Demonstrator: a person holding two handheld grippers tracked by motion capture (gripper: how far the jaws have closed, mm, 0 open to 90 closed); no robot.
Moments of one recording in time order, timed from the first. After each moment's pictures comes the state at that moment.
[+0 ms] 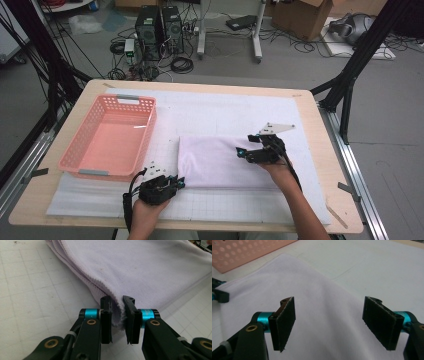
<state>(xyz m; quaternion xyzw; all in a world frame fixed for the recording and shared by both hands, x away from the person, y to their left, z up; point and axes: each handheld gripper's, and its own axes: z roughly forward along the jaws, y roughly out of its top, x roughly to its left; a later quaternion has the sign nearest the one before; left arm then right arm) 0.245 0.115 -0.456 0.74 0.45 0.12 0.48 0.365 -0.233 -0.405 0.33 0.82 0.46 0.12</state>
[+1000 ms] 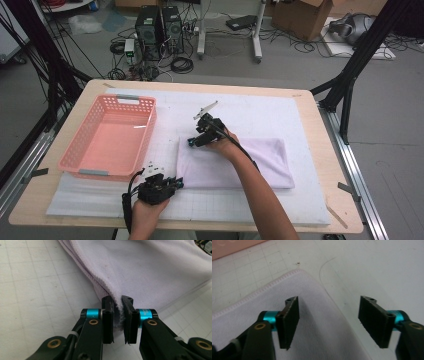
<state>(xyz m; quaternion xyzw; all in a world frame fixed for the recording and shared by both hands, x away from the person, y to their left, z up) 0.245 0.118 -0.455 0.73 0.50 0.09 0.47 0.446 -0.076 -0.427 0.23 0.91 0.35 0.05</state>
